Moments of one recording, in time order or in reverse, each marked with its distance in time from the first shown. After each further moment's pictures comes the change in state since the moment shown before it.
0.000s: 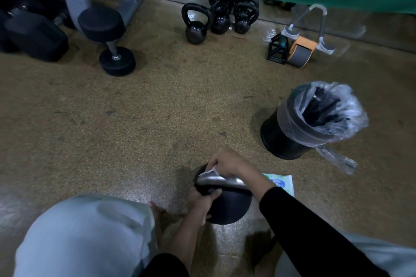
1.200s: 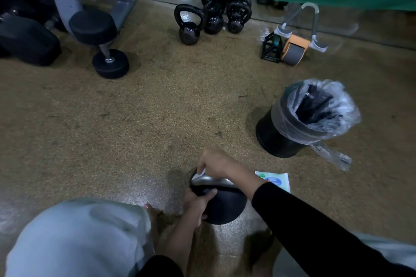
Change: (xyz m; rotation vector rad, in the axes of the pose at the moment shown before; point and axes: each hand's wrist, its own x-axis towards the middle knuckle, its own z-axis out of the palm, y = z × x) left_hand -0.003 0.001 0.001 -0.012 0.008 0.013; right_hand 0.001 -0.010 0.003 -0.190 0.010 -0.157
